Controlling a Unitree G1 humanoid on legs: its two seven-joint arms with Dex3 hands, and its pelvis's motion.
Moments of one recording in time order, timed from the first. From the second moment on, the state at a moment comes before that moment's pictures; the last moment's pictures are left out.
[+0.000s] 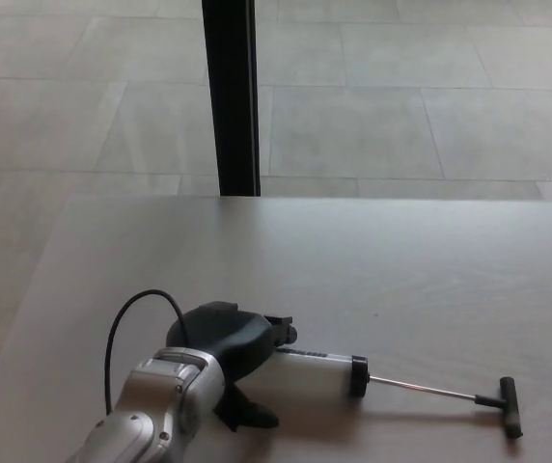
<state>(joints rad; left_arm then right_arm) -0.49 0.32 -0.60 0.28 0.85 0.27 -0.30 0.06 -0.37 -0.45 -0.08 0.33 0.04 0.16</state>
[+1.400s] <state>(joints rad) -0.57 0.19 -0.68 0.42 0.93 0.34 -0.11 -0.01 -0.37 -0.44 -0.08 0.31 0.06 0.10</state>
